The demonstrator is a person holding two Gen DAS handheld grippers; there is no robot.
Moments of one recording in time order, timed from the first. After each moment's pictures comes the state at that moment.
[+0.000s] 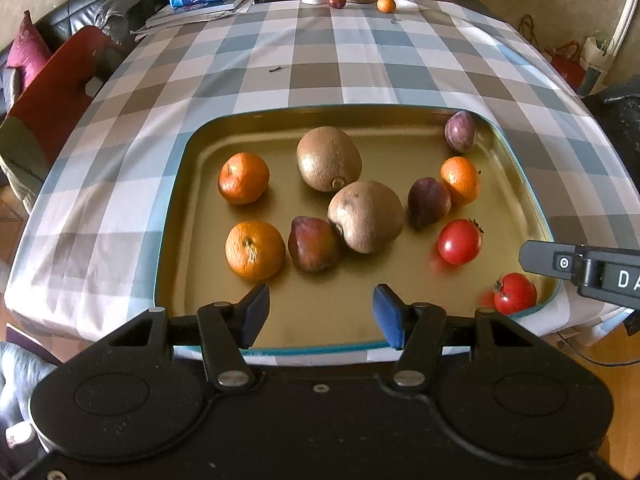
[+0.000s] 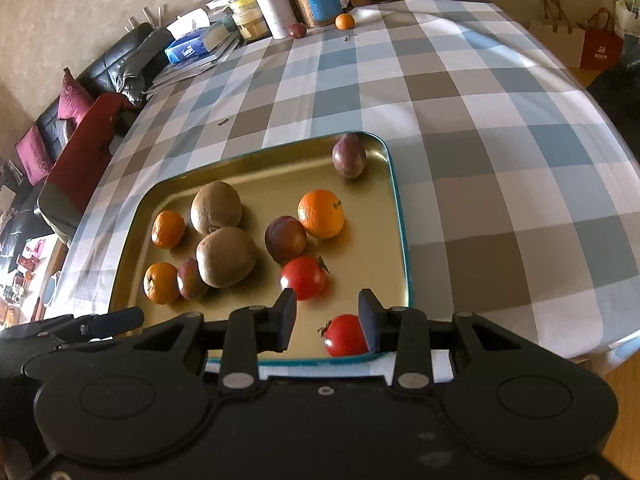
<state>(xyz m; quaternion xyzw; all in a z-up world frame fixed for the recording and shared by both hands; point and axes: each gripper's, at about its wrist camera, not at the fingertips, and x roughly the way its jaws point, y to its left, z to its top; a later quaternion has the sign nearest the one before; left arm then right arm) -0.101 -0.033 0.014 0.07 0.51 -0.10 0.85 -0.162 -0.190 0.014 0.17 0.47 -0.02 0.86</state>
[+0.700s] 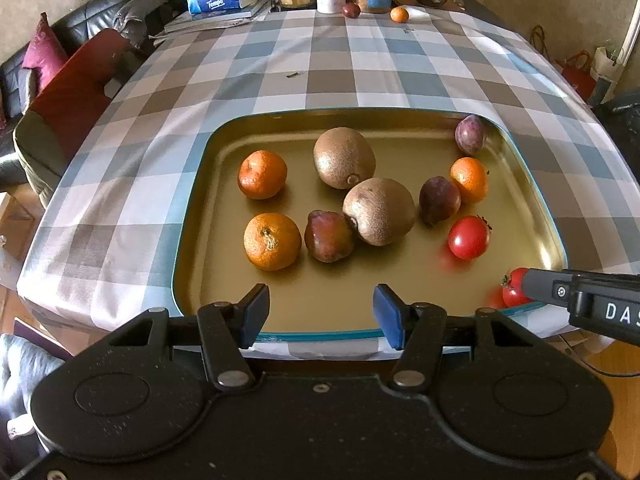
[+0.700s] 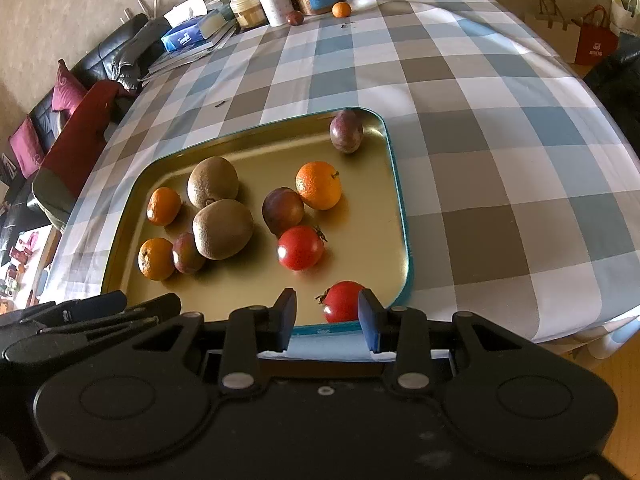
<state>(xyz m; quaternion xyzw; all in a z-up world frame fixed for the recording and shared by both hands) -0.116 -0.026 0.017 0.07 0.49 -0.08 0.87 -0.175 -0.180 0.007 0.16 0.49 -0.03 0.86</state>
